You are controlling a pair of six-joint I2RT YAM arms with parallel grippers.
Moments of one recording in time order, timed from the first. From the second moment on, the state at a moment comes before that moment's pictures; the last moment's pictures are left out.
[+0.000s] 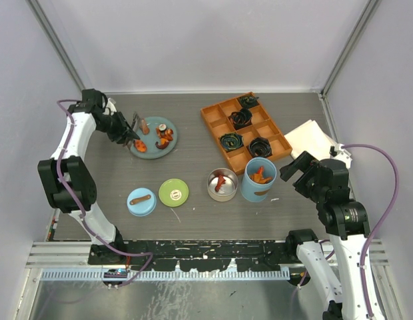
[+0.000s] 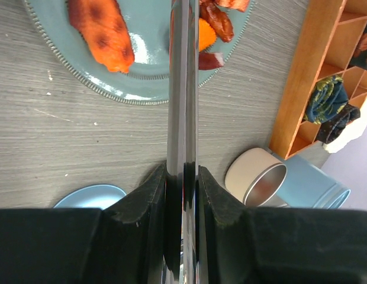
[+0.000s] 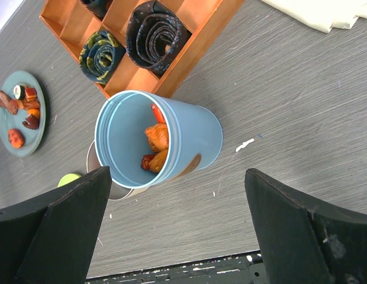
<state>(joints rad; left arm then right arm) 0.12 1.75 1.55 -0.93 0.49 -0.43 0.09 0.58 0.94 -1.00 0.08 0.69</state>
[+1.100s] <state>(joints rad) 0.12 1.86 1.43 -0.74 0.55 -0.59 0.09 0.58 0.94 -1.00 0.08 0.69</state>
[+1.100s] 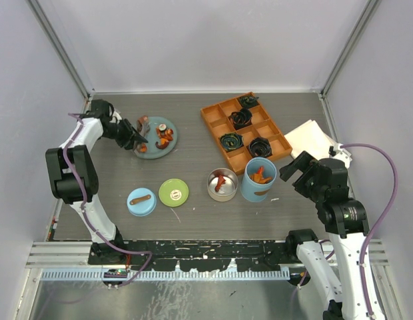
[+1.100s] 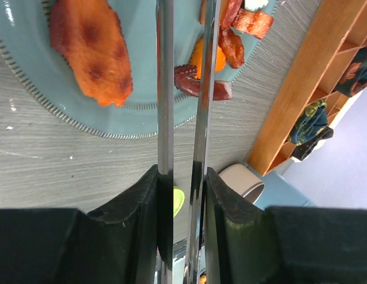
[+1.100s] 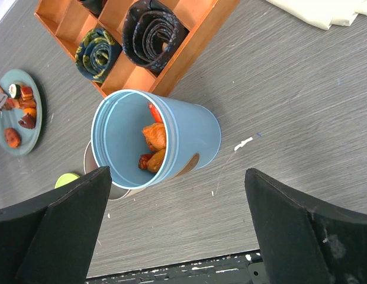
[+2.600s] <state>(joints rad) -0.06 1.59 1.38 -0.86 0.72 -0.47 0.09 0.57 0.94 -1.00 0.08 0.69</state>
